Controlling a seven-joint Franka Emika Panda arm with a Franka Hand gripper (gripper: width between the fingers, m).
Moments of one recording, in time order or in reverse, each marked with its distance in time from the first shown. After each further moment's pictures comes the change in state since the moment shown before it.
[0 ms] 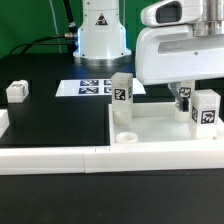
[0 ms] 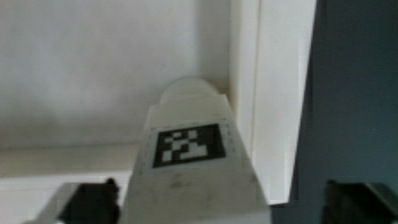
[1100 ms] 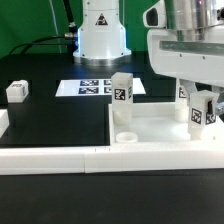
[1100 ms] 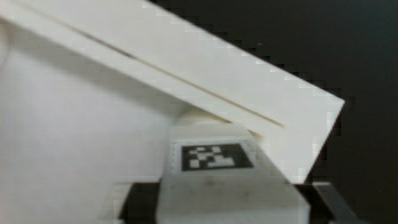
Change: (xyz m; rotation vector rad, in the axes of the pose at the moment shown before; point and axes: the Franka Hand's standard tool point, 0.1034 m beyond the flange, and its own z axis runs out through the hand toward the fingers) arm -0.003 0.003 0.004 0.044 -0.077 1.280
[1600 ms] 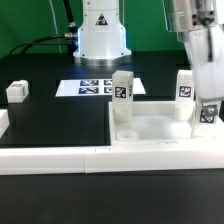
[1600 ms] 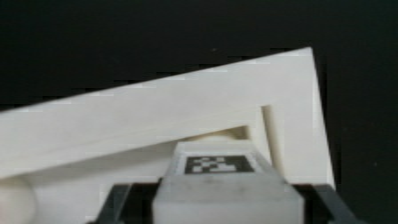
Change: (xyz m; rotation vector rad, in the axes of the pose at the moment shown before) arm -0.002 -0.001 0.000 -0.001 -0.047 0.564
